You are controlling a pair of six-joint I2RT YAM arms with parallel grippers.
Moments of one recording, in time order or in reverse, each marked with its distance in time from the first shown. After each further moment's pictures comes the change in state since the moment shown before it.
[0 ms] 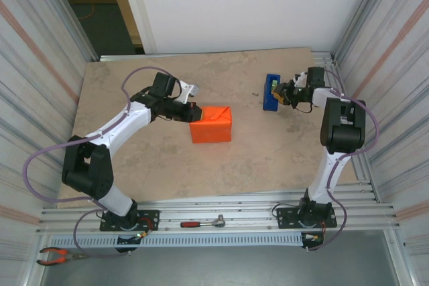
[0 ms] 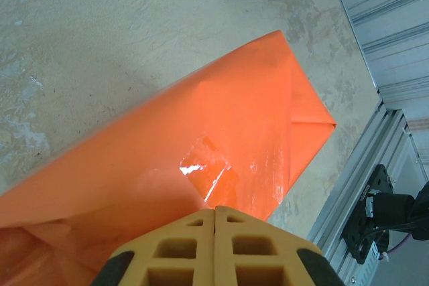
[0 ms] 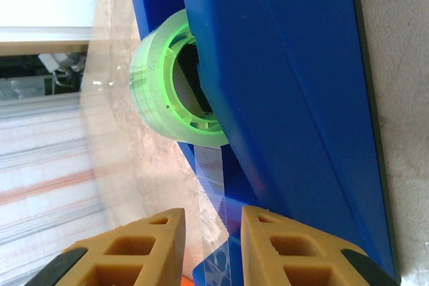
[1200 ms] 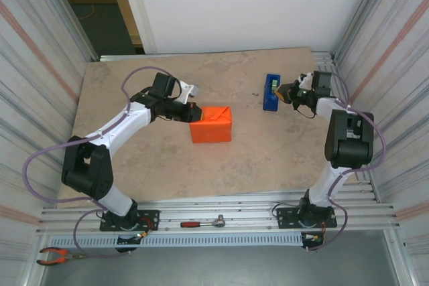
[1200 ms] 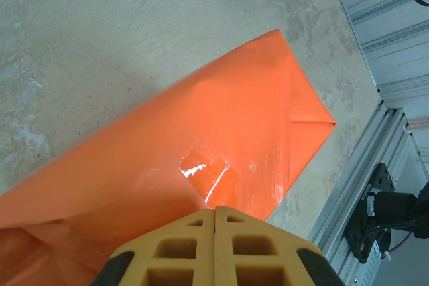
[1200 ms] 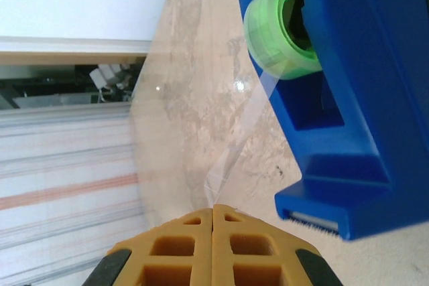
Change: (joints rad) left arm 0.000 -0.004 -0.005 0.004 0.000 0.008; right arm -0.010 -0.225 -0.227 0.216 -0.029 0.167
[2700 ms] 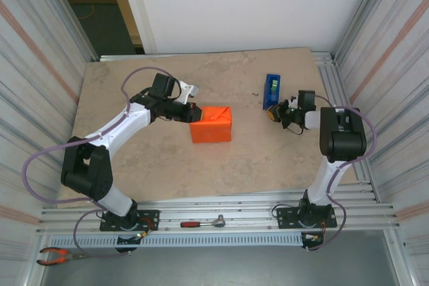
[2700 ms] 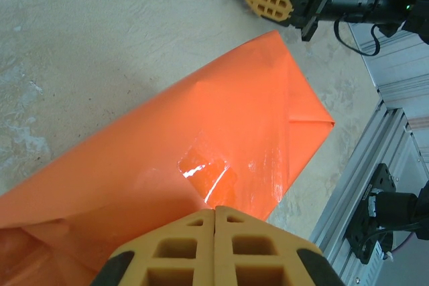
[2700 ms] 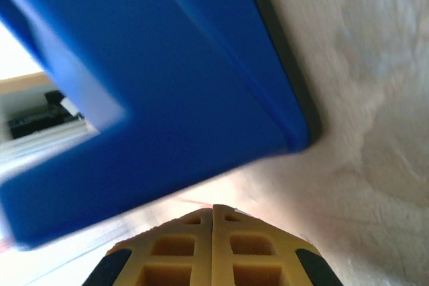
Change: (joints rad) left arm 0.000 -0.008 -0.014 0.018 0.002 0.003; right arm 0.085 0.100 -0.196 0.172 0.125 0.174
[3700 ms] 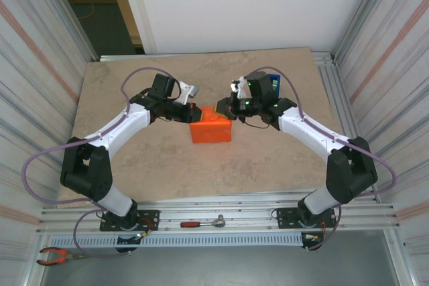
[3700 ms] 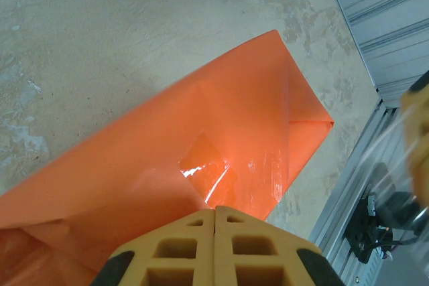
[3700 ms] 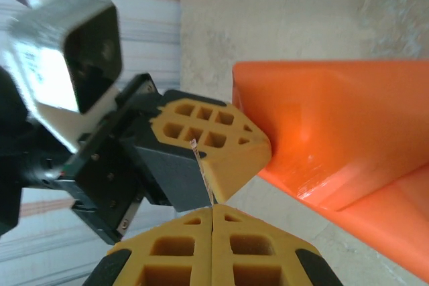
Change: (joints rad) left arm 0.000 -0.006 -0.008 0.005 0.001 0.000; right arm 0.594 -0.370 0.249 -0.390 0.029 -0.053
